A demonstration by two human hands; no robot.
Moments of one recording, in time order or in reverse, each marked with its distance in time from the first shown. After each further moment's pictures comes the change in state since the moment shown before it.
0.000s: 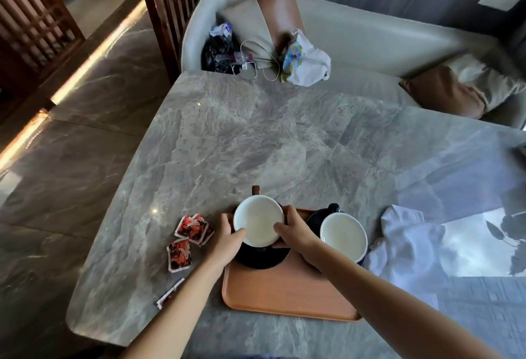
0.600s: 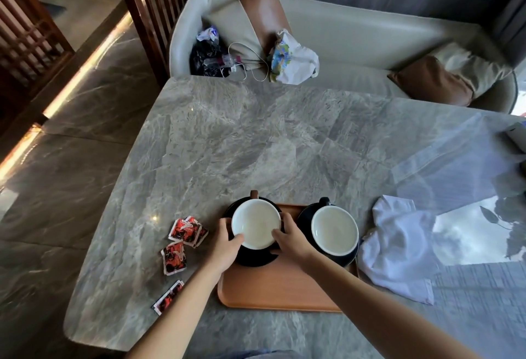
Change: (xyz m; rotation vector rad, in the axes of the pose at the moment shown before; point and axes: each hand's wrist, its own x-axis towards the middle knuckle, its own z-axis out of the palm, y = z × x) left_hand -0.005 -0.011 0.009 0.134 -0.009 0.037; right_hand -0.013 0.028 0.001 0.086 0.051 -0.058
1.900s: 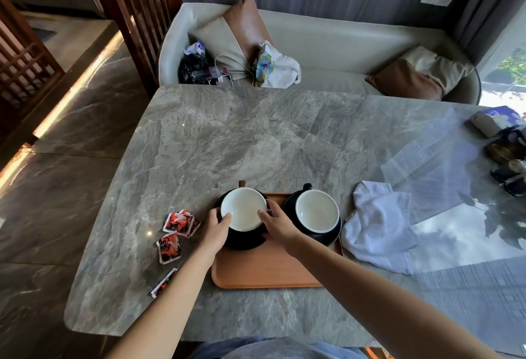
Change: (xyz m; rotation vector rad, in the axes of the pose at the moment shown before) left_hand -0.009 0.002 0.005 -0.120 0.076 0.011; right_hand -0.026 -0.007 0.005 0.033 0.021 -0.023
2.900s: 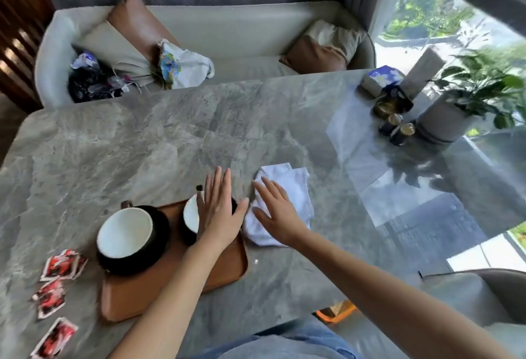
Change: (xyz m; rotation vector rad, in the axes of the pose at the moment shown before) left_hand -0.076 0.089 0.217 0.803 -0.044 0.712; right_hand -0.078 0.052 -0.224 -0.727 0.334 -0.452
